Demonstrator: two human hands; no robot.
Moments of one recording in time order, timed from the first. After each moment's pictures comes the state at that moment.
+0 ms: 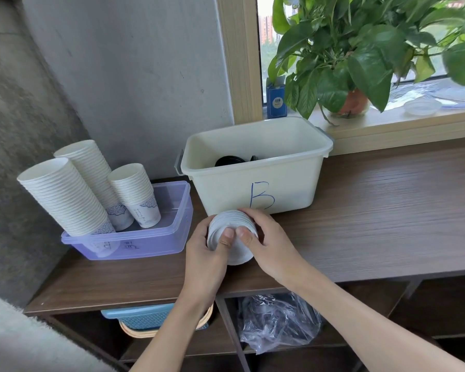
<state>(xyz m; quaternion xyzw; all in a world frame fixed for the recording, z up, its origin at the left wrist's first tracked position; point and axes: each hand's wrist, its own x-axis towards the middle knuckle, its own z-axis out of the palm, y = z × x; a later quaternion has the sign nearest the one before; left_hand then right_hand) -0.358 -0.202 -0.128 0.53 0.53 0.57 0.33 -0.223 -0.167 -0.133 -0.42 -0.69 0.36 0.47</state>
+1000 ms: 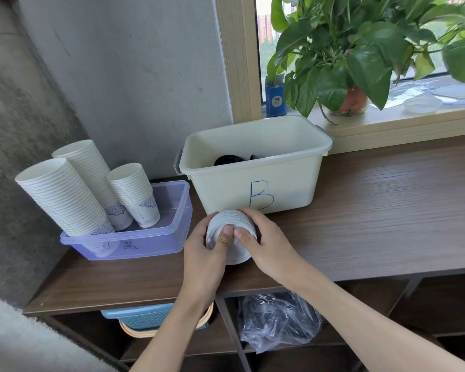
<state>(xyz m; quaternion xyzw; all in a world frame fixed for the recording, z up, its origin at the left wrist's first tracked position) -0.357 -0.200 -0.128 0.51 0.54 0.58 0.33 -0.223 -0.166 -0.133 -0.41 -0.70 0.38 0.45</state>
